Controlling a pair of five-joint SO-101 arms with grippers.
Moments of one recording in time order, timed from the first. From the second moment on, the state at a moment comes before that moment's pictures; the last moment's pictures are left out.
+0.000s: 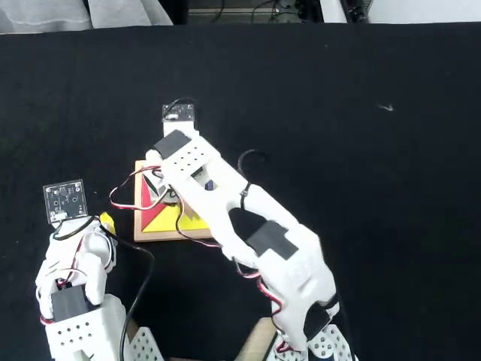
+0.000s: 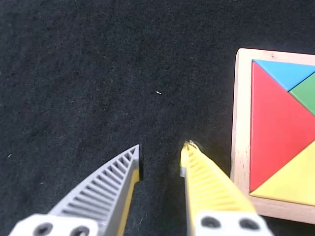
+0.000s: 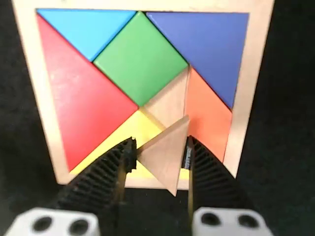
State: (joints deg) left arm -22.3 -101.5 96.5 57.7 -7.9; right arm -41.9 29.8 -11.2 79.7 -39.0
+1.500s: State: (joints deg) left arm -19.6 -101.5 96.5 58.1 -7.9; right arm -7.9 11.3 -26.4 89.8 -10.9
